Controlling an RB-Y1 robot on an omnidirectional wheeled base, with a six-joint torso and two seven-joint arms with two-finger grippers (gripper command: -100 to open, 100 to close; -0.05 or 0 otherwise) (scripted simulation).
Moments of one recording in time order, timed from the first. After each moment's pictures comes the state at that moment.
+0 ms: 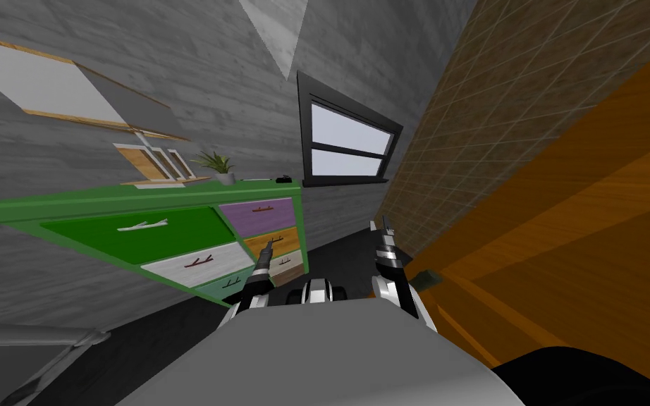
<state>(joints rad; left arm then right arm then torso) 0.36 -0.01 0.14 -1.52 -0.12 -0.59 -0.14 0.50 -0.03 -0.07 -2.20 0.03 -0.46 -0.13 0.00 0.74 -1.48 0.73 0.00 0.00</state>
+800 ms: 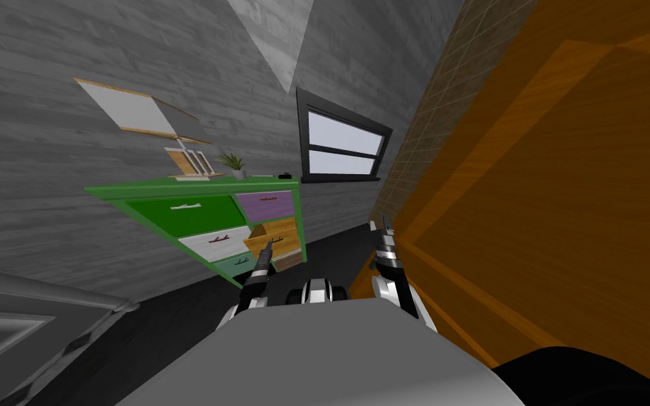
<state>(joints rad) 0.40 -0.01 0.12 -1.58 -0.13 -0.56 -0.13 0.50 -0.03 -0.07 -2.20 0.03 -0.46 -0.13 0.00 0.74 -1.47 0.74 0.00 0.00</state>
